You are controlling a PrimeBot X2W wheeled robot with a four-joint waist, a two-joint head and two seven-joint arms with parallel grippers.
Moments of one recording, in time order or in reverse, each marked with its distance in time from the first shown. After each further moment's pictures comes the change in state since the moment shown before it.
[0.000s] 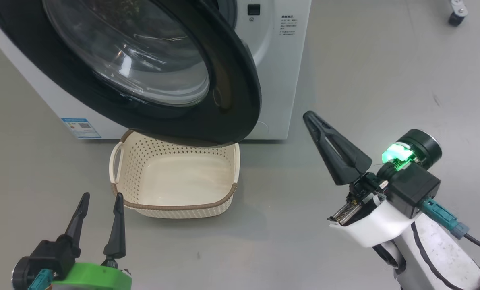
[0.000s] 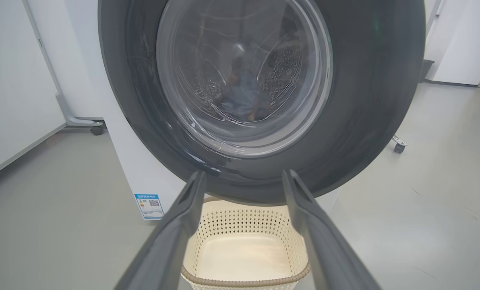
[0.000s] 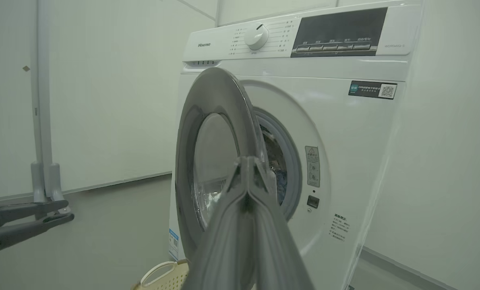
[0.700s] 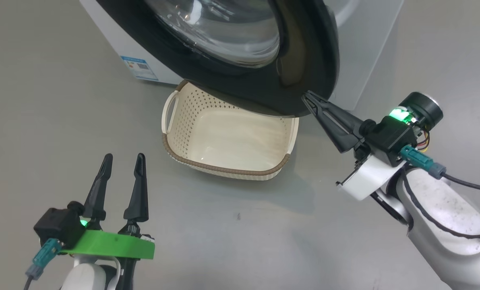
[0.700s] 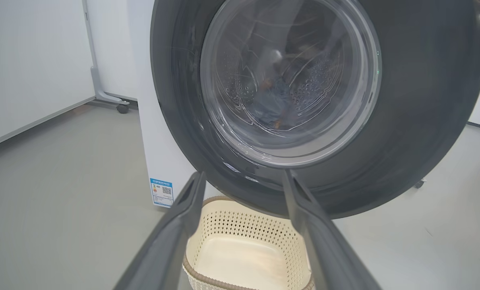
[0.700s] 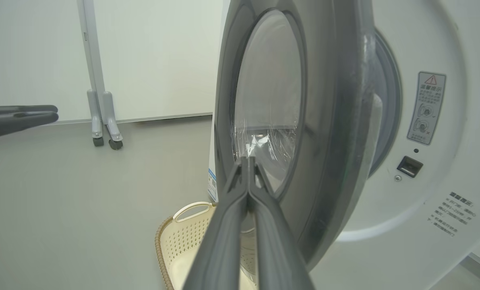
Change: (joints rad) left arm -0.114 -0.003 -0.156 -0.056 -0.194 -0.004 0.000; right arm -0.224 -0.118 0.150 0.198 0.019 0.000 0.109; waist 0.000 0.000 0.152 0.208
